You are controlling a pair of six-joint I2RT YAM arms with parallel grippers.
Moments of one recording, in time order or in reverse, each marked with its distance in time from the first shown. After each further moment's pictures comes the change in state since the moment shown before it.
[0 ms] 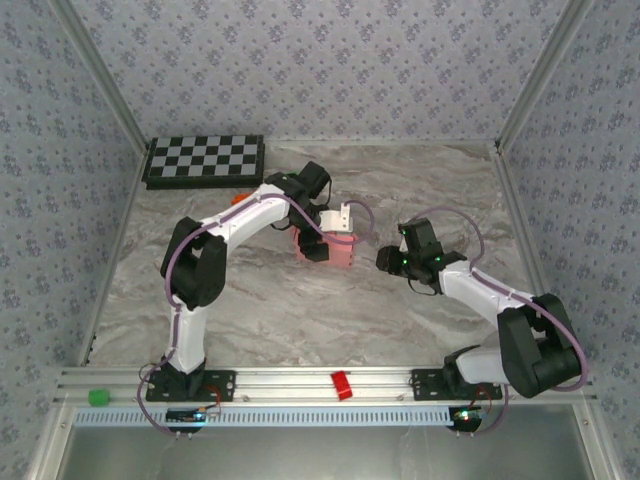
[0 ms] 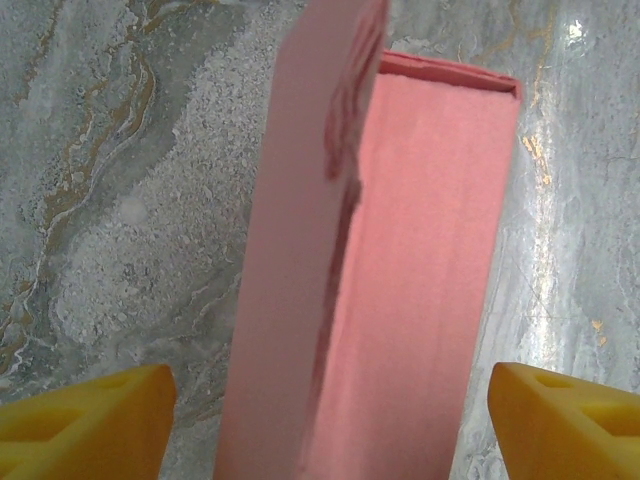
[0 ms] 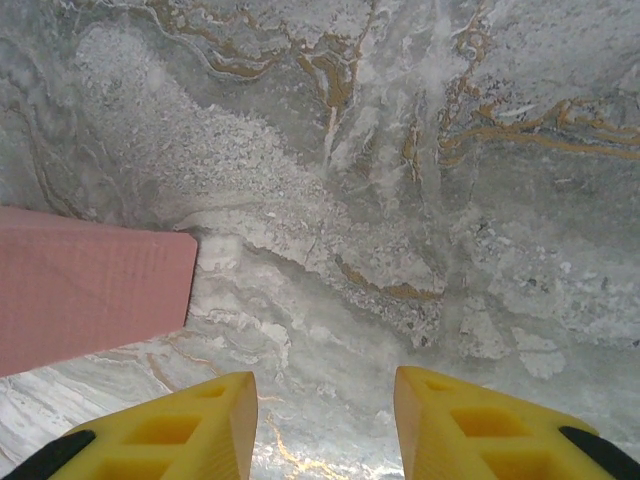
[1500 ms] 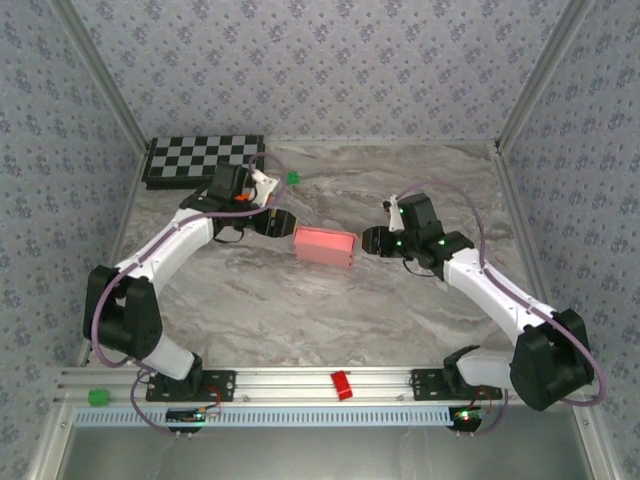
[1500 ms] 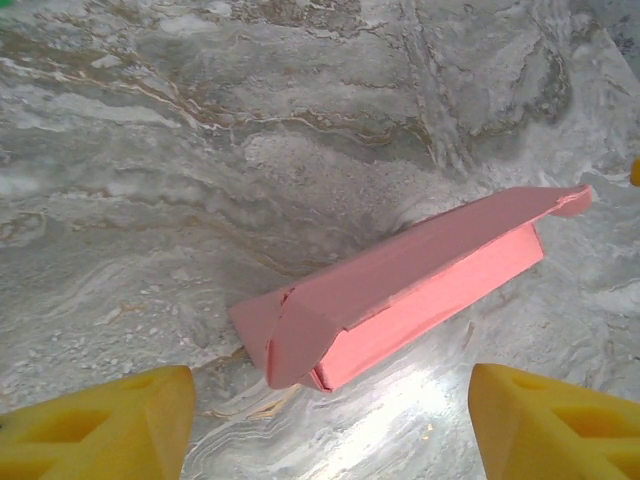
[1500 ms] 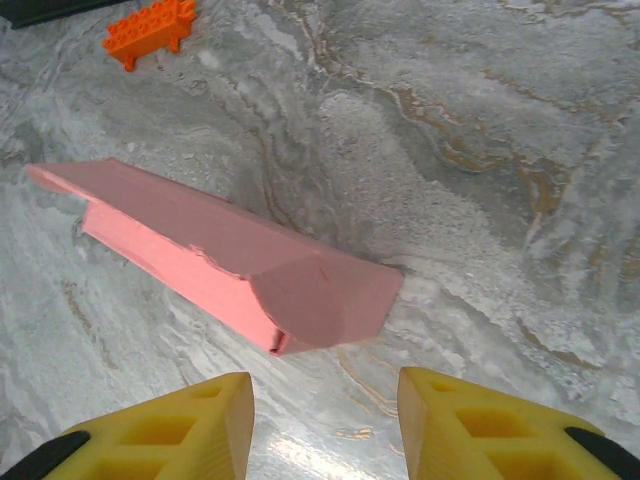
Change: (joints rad) left arm 0.299 -0.496 -0.523 0.408 0.208 -0.949; right arm 0.072 -0.058 0.252 -0.183 -0.125 -0.103
